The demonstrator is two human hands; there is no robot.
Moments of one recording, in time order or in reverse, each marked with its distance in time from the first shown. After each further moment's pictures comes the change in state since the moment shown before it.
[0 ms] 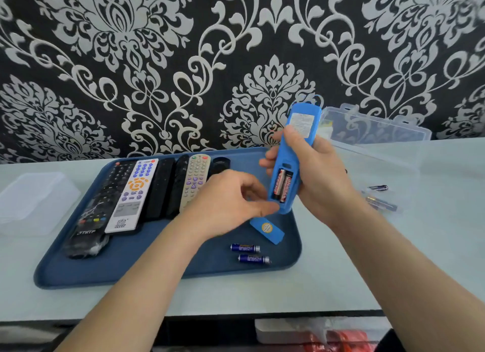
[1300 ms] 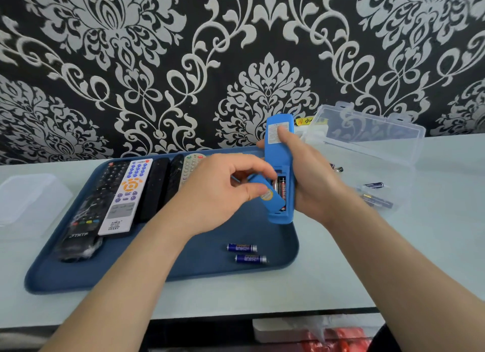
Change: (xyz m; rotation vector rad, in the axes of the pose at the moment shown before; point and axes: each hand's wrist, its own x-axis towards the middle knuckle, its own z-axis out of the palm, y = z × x) left_hand -0.009 0.018 -0.018 -0.269 0.035 0.272; right_hand 0.005 0.003 -0.003 0.047 -0.074 0.290
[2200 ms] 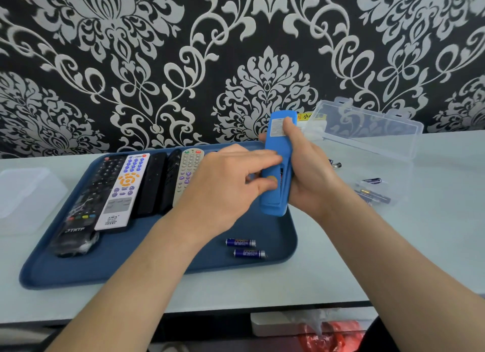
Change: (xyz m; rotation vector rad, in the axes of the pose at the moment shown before) left_hand 0.000 -0.001 0.017 0.365 0.234 0.243; right_hand 0.000 -0.001 0.005 0.194 0.050 0.025
